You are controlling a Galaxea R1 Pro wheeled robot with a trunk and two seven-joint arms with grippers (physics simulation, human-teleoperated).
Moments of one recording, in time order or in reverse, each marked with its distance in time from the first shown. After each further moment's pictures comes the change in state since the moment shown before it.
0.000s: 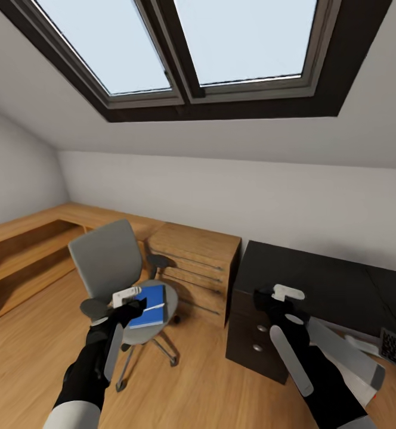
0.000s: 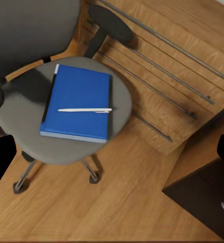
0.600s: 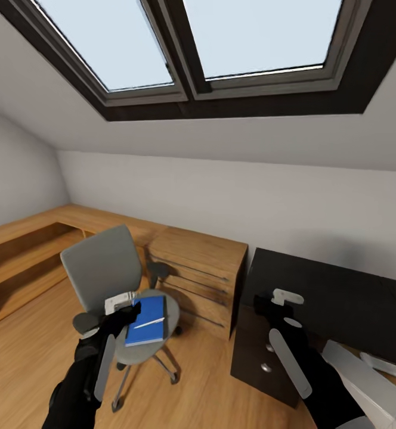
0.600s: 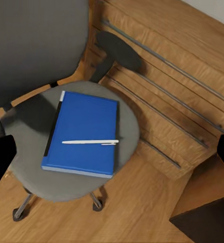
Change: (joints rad) left arm 0.105 0.000 -0.011 -0.156 0.010 0.004 -0.003; right arm 0.001 -0.004 0.010 0.049 -0.005 -0.016 -0.001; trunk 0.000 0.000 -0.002
